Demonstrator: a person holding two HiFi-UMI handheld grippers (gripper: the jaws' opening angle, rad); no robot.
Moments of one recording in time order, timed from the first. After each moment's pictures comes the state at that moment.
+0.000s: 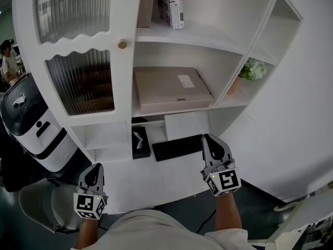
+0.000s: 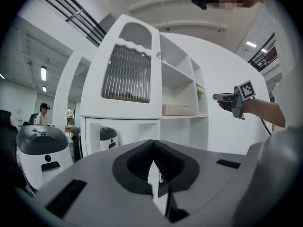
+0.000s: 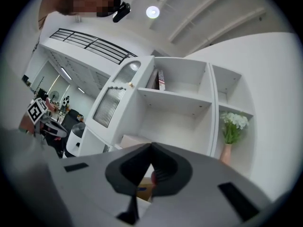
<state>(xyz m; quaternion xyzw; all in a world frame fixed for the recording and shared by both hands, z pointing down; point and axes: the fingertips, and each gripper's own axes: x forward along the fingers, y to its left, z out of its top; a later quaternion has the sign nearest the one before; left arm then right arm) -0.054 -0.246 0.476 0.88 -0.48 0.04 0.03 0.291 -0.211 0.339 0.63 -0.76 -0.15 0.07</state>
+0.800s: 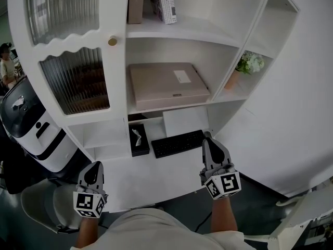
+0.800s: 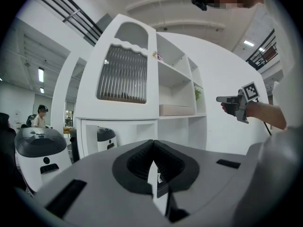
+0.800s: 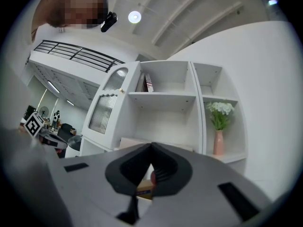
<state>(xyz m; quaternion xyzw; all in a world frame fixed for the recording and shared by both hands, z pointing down) -0.044 -0.244 0.472 0.88 -0.47 0.04 0.02 0.309 -0.186 0.356 0.66 -0.74 -0.10 0.00</state>
